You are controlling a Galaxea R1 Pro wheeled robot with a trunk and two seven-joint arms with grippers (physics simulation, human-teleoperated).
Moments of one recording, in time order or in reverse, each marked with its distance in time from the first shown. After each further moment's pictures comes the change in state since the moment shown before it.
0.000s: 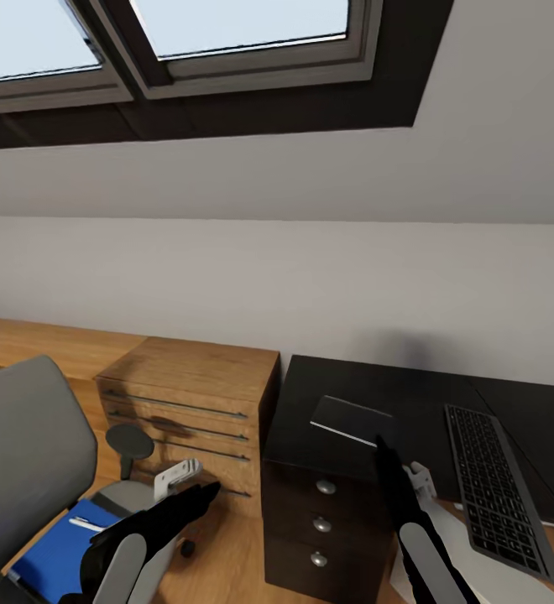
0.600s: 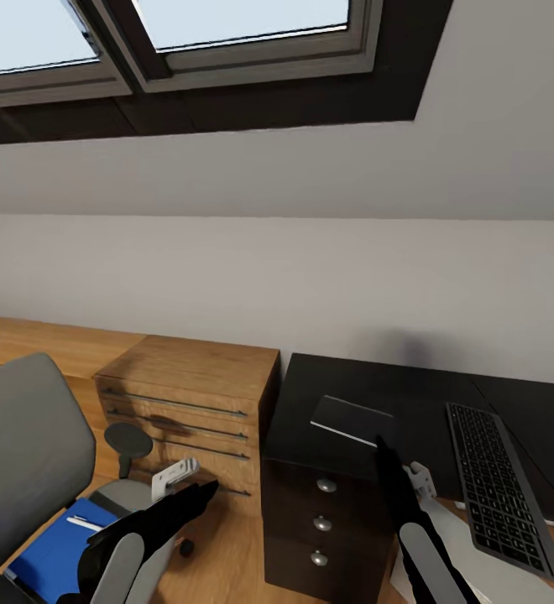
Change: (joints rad) left arm 0.001 -0.001 0.013 -0.002 0.001 0.000 0.000; right arm 0.000 0.000 0.000 0.000 -0.001 0.000 0.000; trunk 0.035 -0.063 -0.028
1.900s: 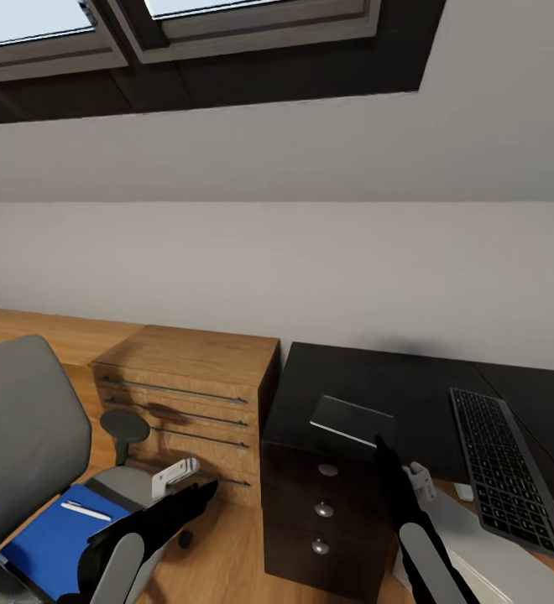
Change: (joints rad) left arm 0.000 0.000 0.000 0.000 0.002 0.000 0.000; right arm 0.000 0.001 0.000 0.001 -0.001 0.000 -0.002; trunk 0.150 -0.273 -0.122
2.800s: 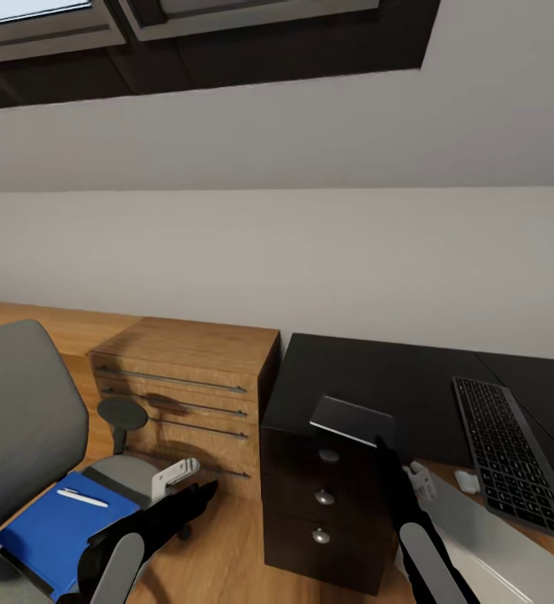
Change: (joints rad) left arm -0.001 0.000 0.000 0.002 0.002 0.001 0.001; right arm 0.000 -0.002 0.001 -0.002 0.000 0.005 0.000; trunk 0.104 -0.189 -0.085
